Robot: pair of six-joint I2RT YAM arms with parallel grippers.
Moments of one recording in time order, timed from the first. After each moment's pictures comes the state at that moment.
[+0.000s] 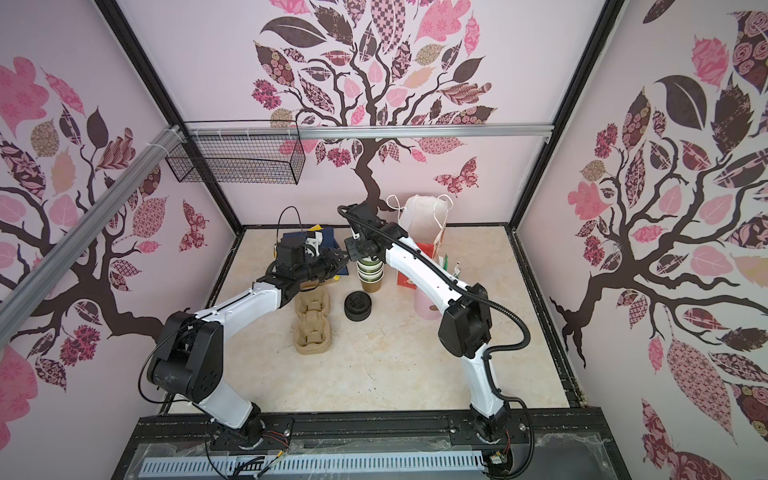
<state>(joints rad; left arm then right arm) -0.33 1.64 1.06 0.22 0.52 -1.02 0.69 2.09 2.13 -0.82 0.15 0.21</state>
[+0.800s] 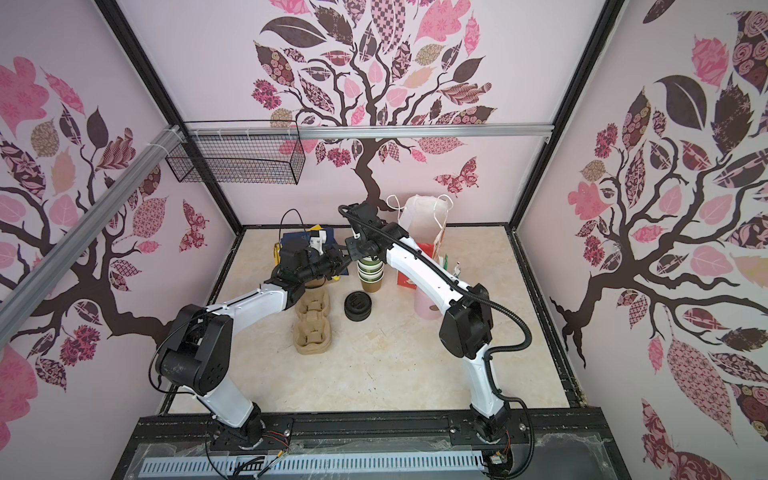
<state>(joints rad) -0.35 1.69 1.03 0.43 0.55 -1.16 0.69 2.09 2.12 -0.81 0.15 0.21</state>
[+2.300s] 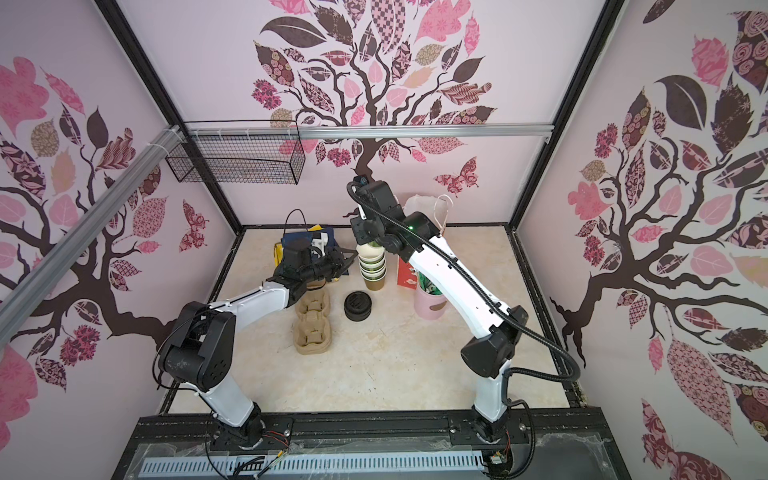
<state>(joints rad) -0.35 1.71 1.06 0.31 0.51 -1.07 0.73 1.82 2.17 -0.87 0.26 0.12</state>
